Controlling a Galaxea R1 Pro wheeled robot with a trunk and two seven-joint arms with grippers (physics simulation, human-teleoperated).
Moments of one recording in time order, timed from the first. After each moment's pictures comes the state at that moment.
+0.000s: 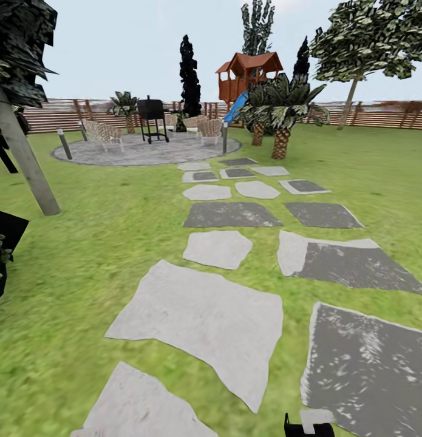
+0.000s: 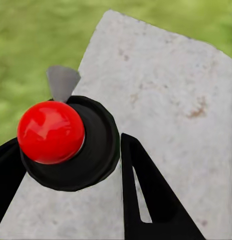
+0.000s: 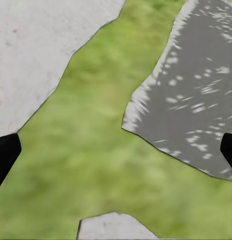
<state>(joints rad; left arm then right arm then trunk) -0.36 0.15 0.12 -0.04 0.01 -0.45 -0.03 -0.41 0.01 -0.14 -0.03 0.33 -0.50 -0.35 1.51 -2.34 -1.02</state>
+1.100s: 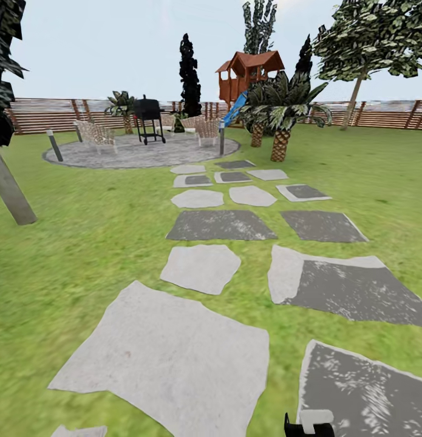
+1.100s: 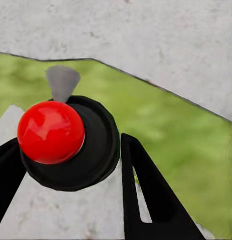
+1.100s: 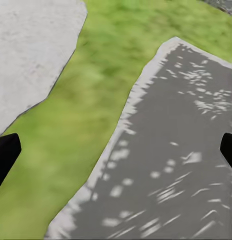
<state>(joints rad) -0.36 0.15 0.12 -0.04 0.01 -0.45 -0.03 -0.41 0.01 -0.14 -0.03 0.33 -0.50 -0.35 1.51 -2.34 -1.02</state>
